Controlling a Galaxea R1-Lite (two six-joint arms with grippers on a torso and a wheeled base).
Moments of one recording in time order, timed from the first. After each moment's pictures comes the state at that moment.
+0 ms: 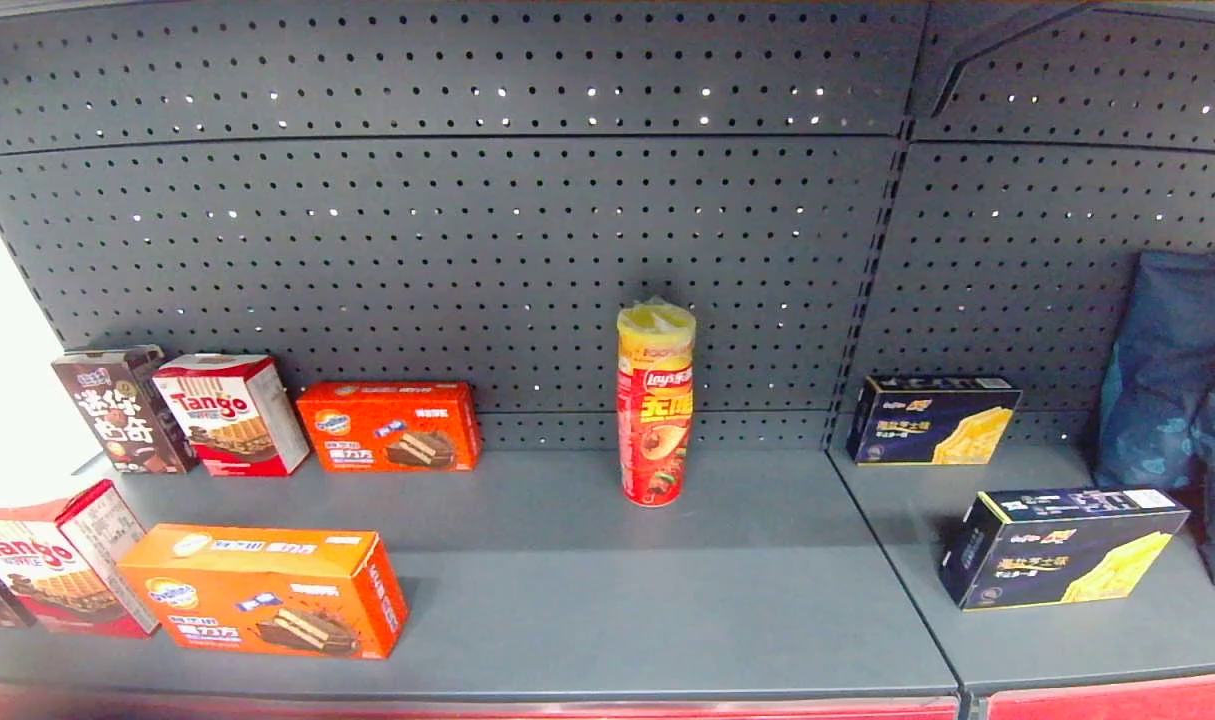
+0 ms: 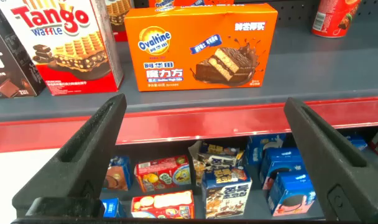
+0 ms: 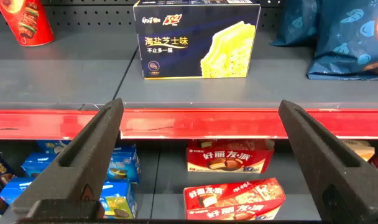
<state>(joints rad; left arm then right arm) 0.00 0.00 0.00 0.00 -0.07 0.01 0.00 0.00 0.00 0.00 0.01 0.00</state>
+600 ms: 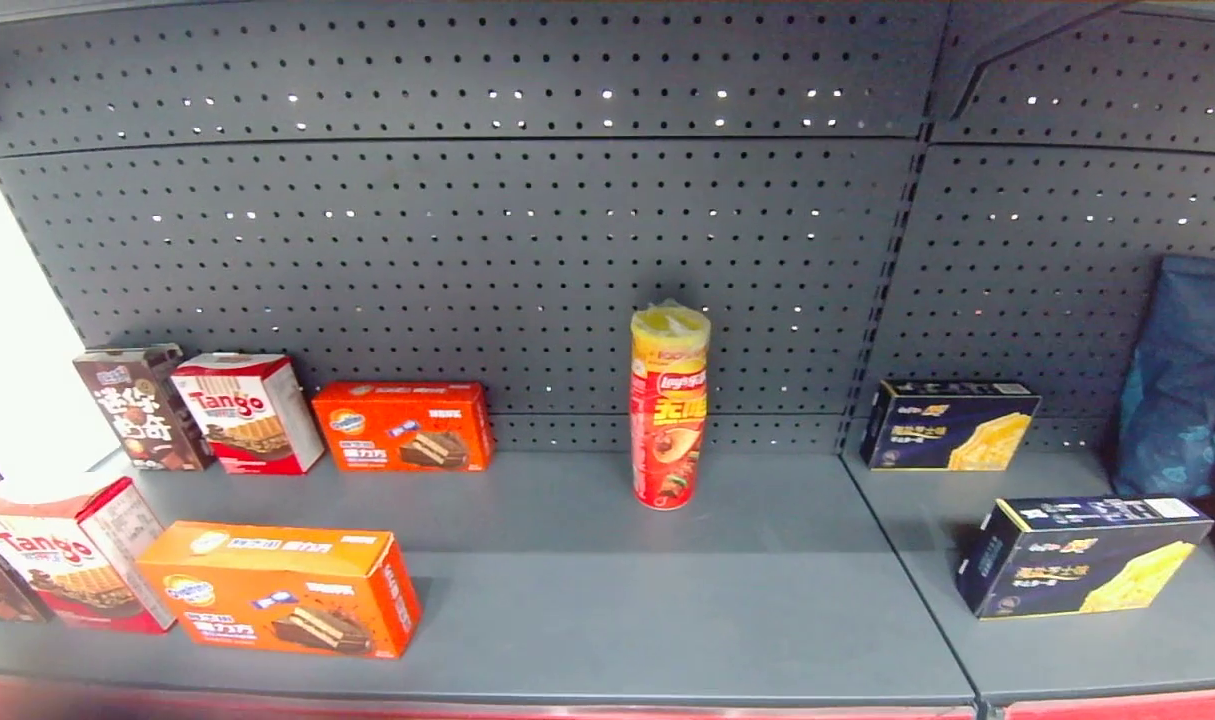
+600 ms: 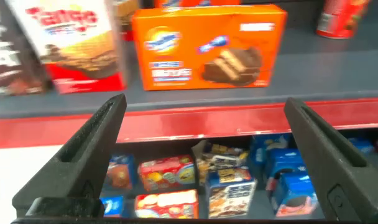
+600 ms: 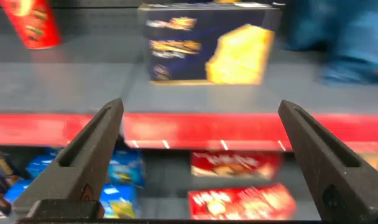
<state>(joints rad) 0.00 0.00 0.00 0.00 -0.07 0.01 0.00 0.00 0.00 0.00 0.01 0.00</state>
